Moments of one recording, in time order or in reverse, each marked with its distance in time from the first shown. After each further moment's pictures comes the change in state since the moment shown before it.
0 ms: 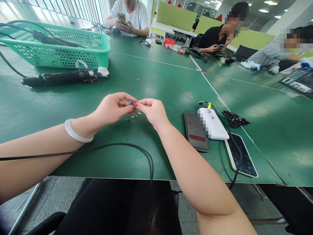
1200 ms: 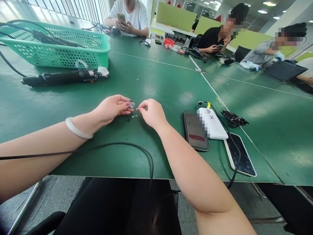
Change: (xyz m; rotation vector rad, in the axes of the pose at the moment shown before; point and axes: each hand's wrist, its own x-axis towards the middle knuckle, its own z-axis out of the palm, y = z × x) left_hand 0.010 -0.015 -0.001 -0.338 0.092 -0.353; right_hand 0.006 0.015 -0.005 -0.674 0.038 -0.282
